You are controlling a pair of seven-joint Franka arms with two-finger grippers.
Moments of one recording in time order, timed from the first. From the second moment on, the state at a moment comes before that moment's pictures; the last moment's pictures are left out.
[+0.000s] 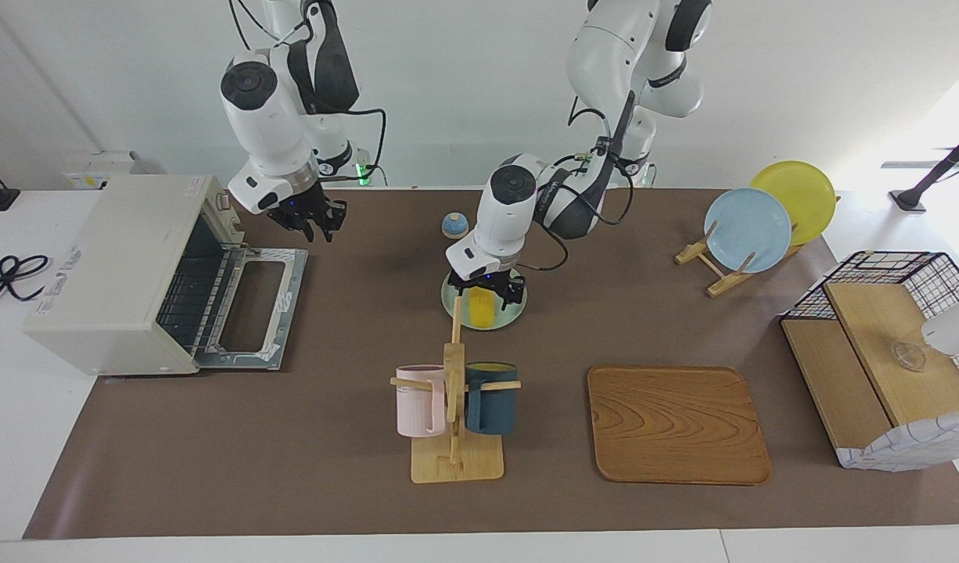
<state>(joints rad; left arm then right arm) -0.71 0.40 -0.05 -1.84 -0.12 2.31 -0.34 0.04 -0.17 0.13 -2.25 0.04 1.97 0.18</state>
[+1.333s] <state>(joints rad) -0.56 0.33 -0.02 -1.67 -0.10 2.03 -0.38 -0.02 -0.07 0.12 -2.53 -0.10 2.33 0.18</state>
